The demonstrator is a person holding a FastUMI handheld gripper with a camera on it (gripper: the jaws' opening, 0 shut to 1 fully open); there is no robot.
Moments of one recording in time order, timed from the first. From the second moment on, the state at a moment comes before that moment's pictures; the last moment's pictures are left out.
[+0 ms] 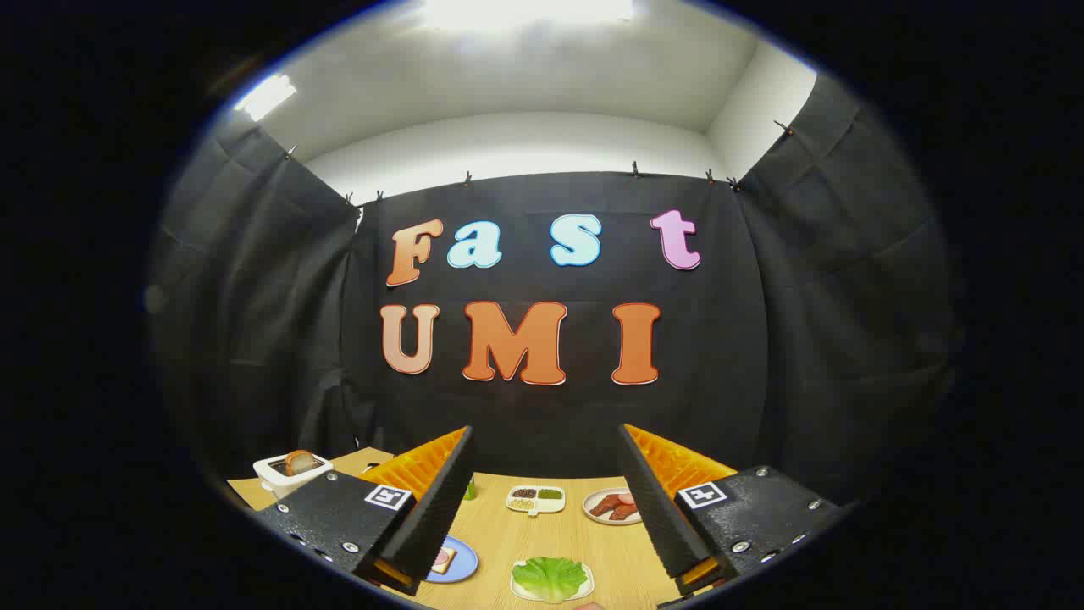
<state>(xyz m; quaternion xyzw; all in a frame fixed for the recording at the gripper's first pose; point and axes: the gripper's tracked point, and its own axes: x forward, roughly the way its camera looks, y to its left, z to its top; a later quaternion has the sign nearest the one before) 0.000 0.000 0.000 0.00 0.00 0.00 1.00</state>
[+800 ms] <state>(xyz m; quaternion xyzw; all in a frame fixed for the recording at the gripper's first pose) -0.004 0.007 0.020 0.01 -0.02 0.01 1.00</state>
